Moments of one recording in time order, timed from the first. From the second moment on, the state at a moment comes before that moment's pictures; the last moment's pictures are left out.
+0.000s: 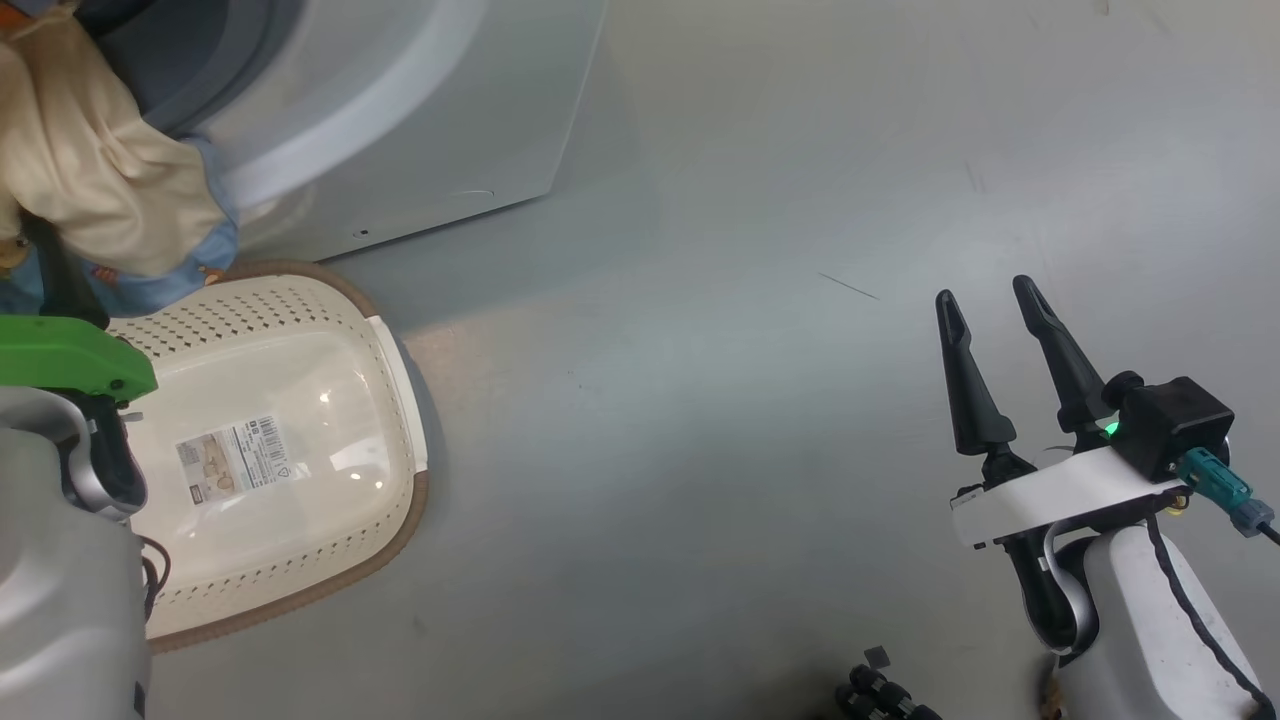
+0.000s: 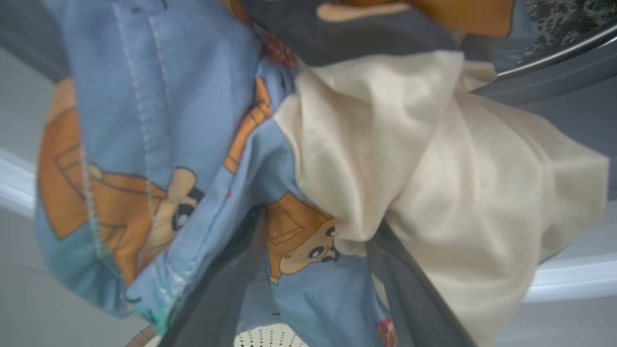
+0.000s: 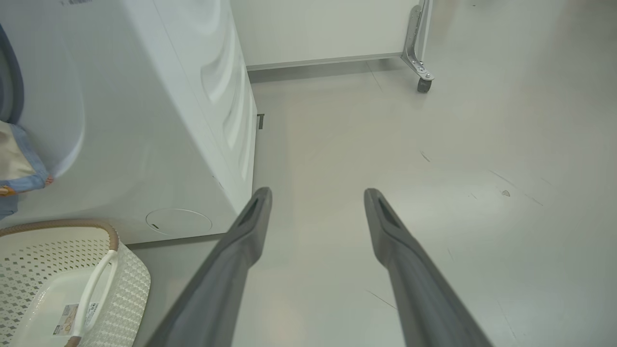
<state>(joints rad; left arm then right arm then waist) -0.72 0.17 0.07 0.66 -0.30 0.08 -0.21 -0.21 -0.09 0.14 0.15 0.26 0.12 -0.26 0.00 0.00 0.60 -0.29</state>
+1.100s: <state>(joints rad) -0.71 0.07 0.00 0.54 -0.32 -0.04 -0.25 -0.22 -0.09 0.13 0.16 0.26 0.12 -0.26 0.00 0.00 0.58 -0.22</state>
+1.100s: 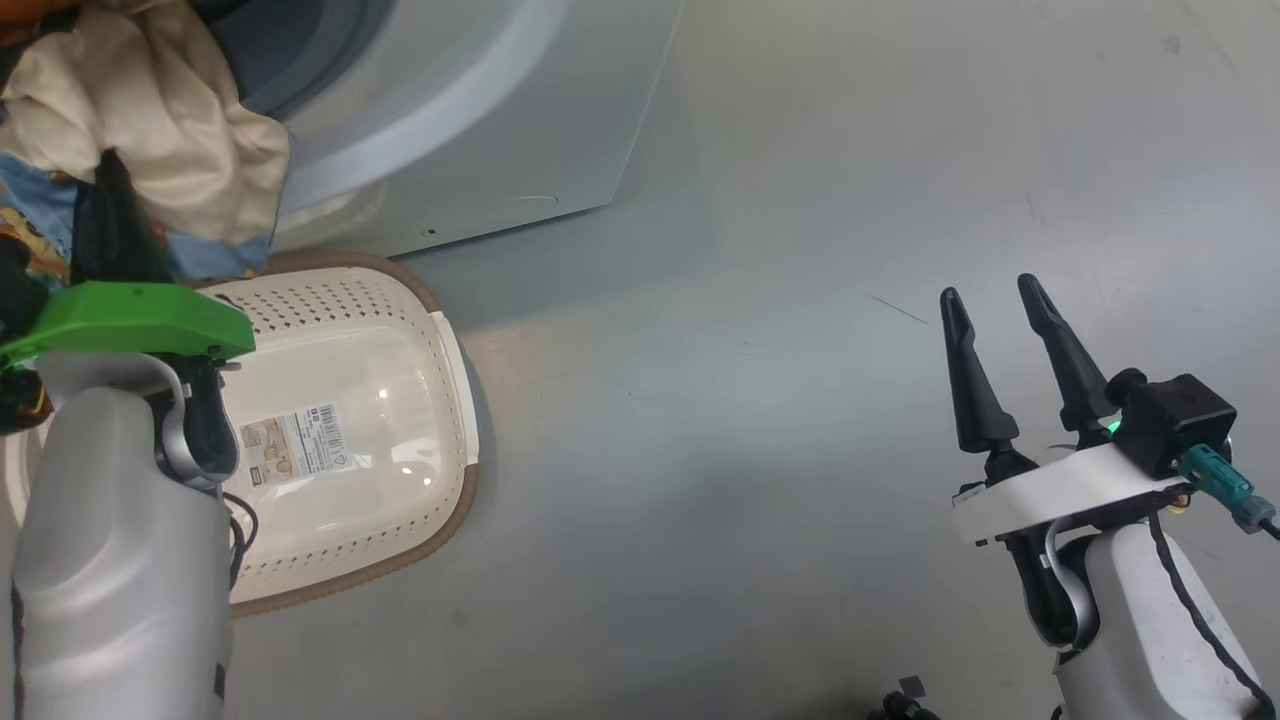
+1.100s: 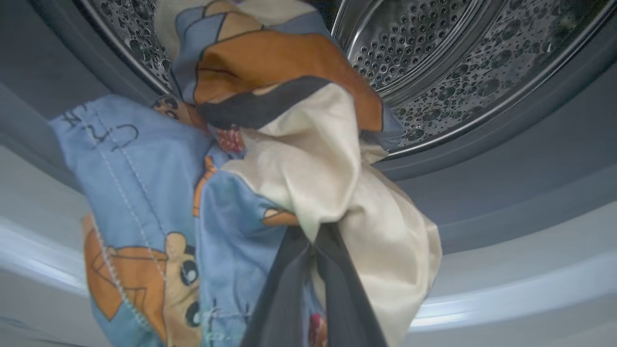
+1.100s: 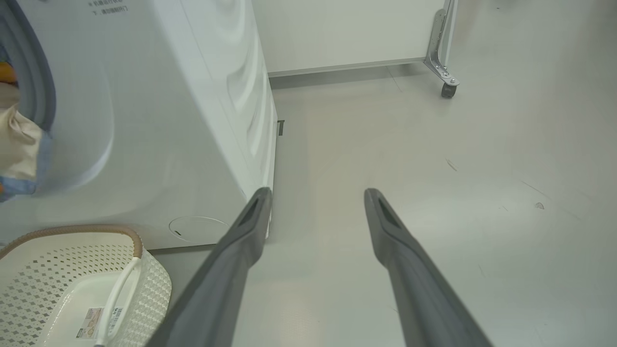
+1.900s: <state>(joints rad) -0.96 0.25 0.01 0.64 -0.23 -0.01 -0.12 -0.21 -0.06 0.23 0.20 0.29 0.12 -0.26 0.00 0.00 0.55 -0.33</state>
